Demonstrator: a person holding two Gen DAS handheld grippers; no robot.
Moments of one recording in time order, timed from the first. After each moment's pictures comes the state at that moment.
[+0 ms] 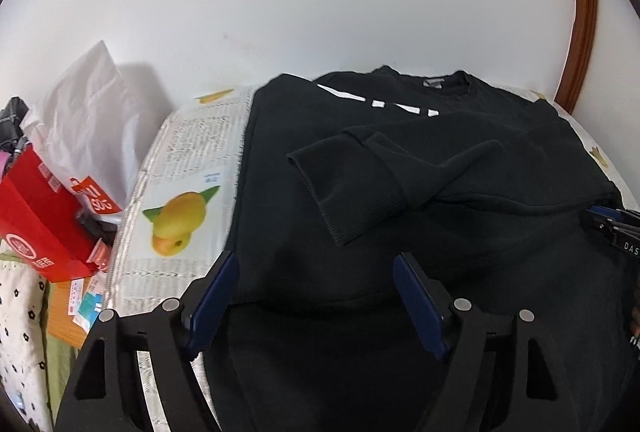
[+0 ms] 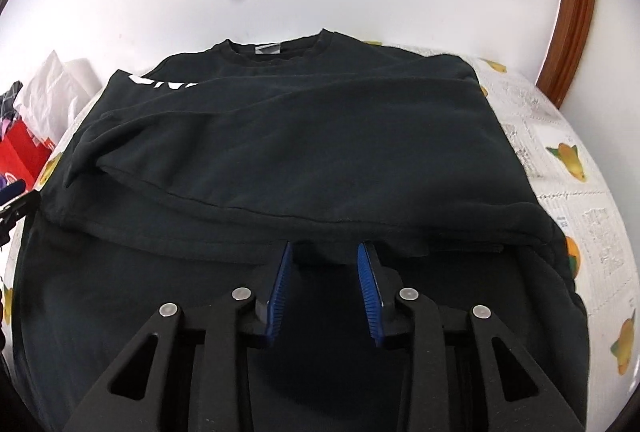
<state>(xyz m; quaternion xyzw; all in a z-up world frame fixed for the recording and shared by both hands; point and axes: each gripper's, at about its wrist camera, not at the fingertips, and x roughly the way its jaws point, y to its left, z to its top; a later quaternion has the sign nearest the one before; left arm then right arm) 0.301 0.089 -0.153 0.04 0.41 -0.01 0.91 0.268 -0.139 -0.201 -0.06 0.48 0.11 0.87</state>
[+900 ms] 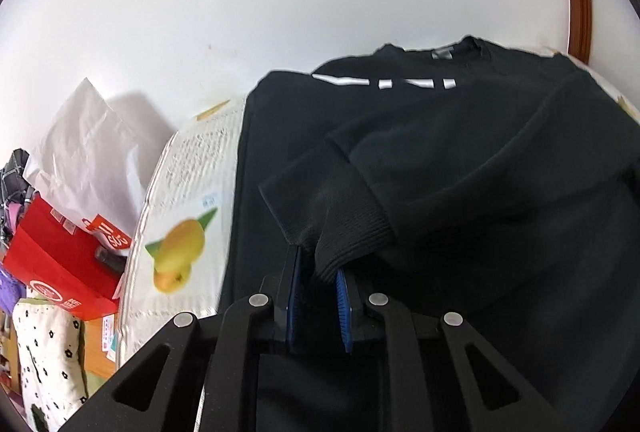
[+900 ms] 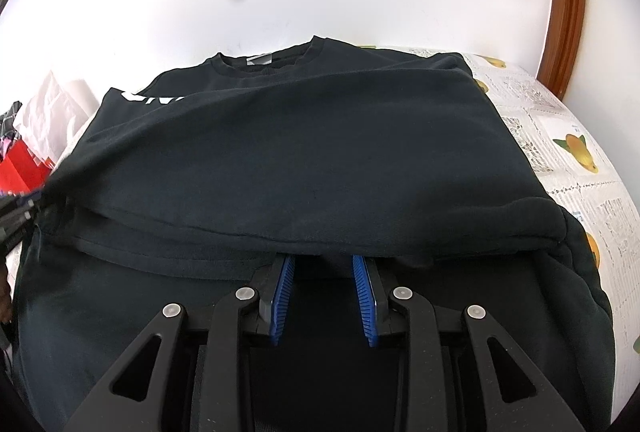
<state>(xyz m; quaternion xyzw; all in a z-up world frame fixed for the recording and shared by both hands) 0.319 0.072 -0.176 0.14 0.40 0.02 0.91 0.274 -0.145 -0.211 -0.03 0.46 0.12 0.88</state>
